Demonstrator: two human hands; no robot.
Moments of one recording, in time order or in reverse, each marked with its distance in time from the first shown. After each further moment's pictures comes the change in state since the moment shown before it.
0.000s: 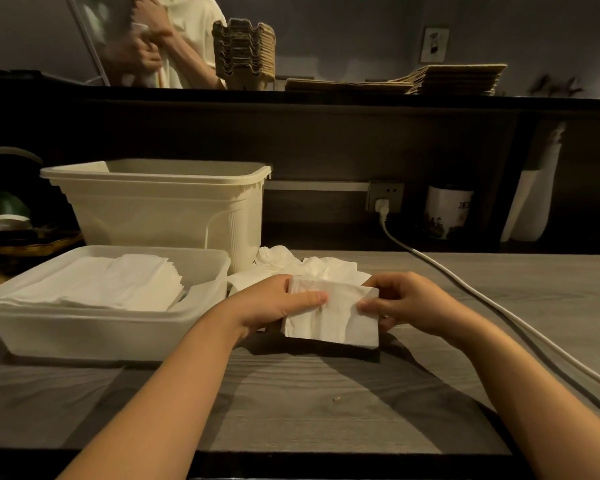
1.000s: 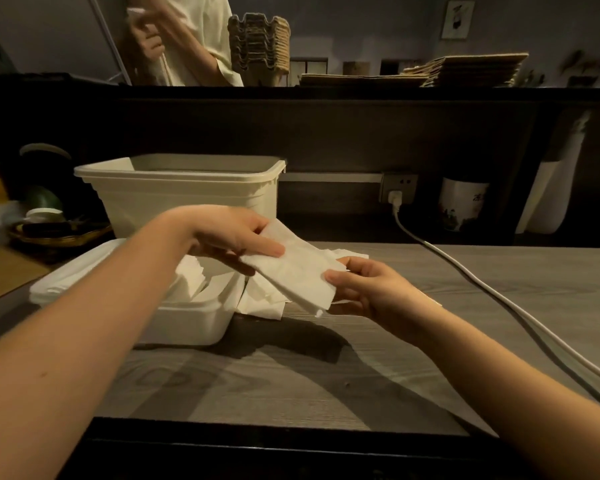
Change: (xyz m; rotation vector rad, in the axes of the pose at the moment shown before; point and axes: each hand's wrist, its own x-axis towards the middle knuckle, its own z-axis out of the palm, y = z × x) left_hand -0.037 0.075 -0.075 0.347 -0.039 -0.172; right_hand 0.009 -0.040 0.032 0.818 -0.127 0.057
